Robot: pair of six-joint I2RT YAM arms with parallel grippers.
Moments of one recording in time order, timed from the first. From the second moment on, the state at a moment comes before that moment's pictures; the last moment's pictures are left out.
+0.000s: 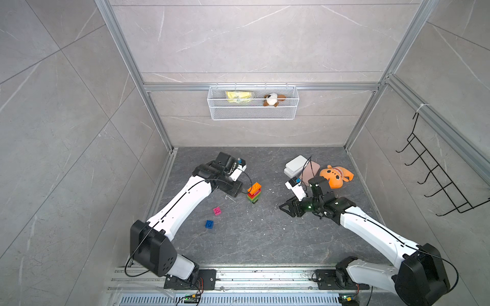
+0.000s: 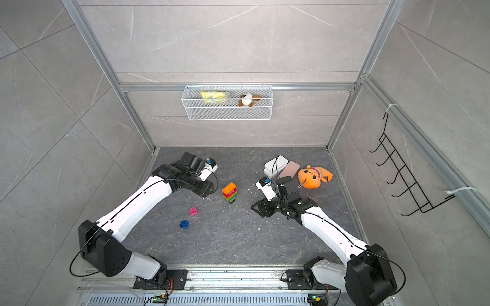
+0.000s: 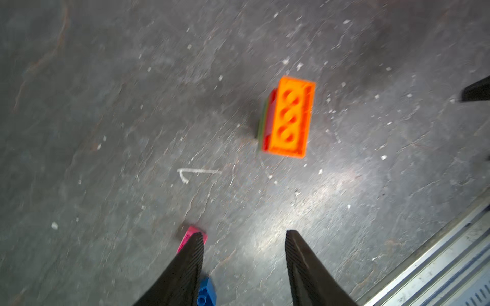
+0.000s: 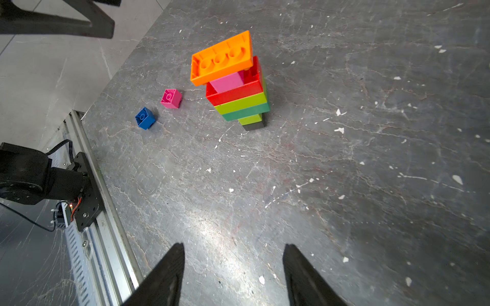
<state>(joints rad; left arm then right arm) -0.46 1.44 1.30 -0.95 0.12 0.11 0.45 1.21 0.80 -0.39 -0.51 0.03</state>
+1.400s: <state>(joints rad) -0.27 1.50 0.77 -0.56 0.08 0.58 0.47 1.33 0.79 -0.28 -0.59 0.03</state>
